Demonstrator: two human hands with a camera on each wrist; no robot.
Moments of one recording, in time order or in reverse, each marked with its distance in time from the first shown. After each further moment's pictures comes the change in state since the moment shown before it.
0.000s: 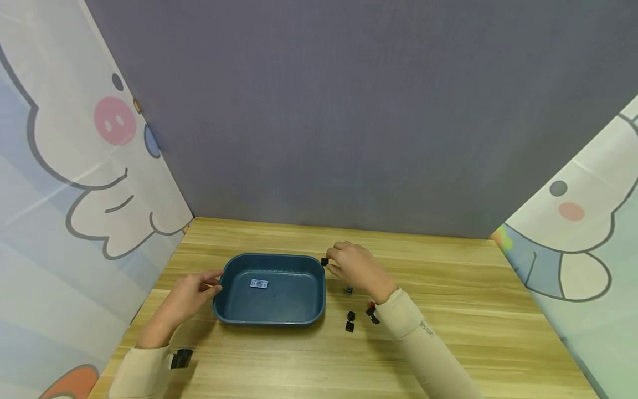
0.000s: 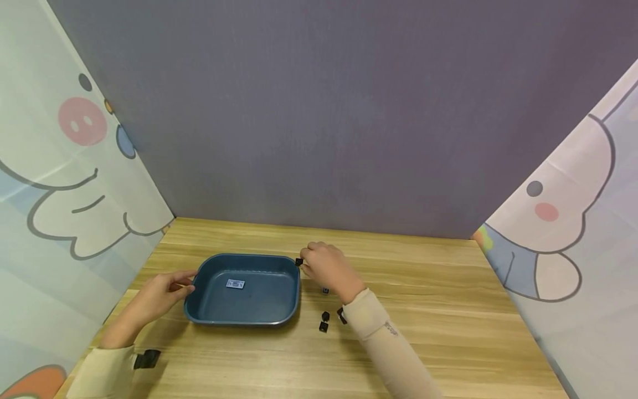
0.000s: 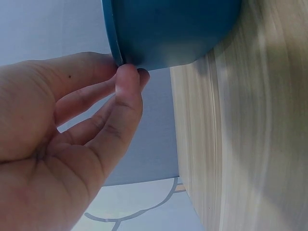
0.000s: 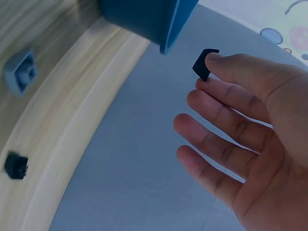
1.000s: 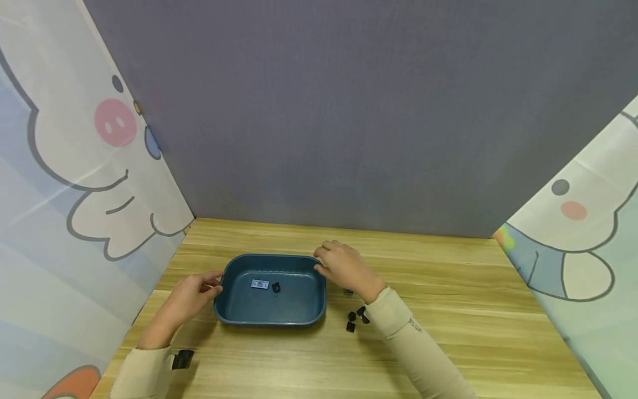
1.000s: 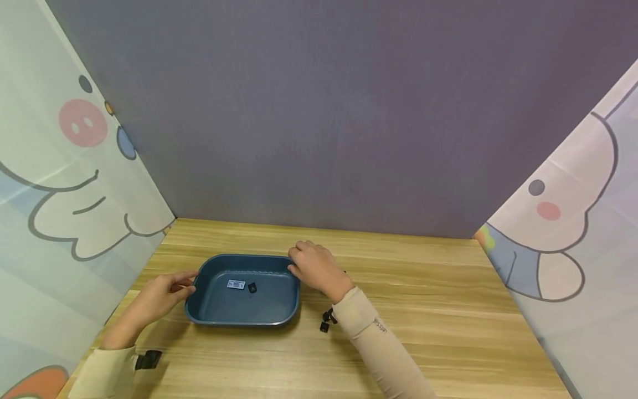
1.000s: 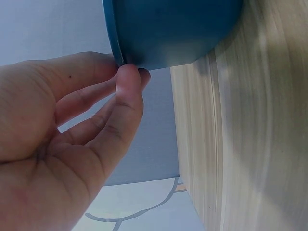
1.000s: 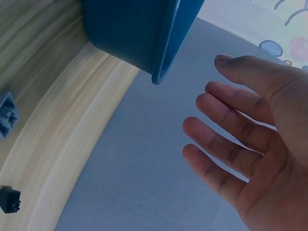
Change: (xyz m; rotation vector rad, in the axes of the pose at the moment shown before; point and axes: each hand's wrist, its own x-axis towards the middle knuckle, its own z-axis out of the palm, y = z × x) left_hand 0.000 0.001 0.000 0.004 -0.003 -0.008; right_hand 0.017 -0.011 0.013 0.009 0.051 -0.048
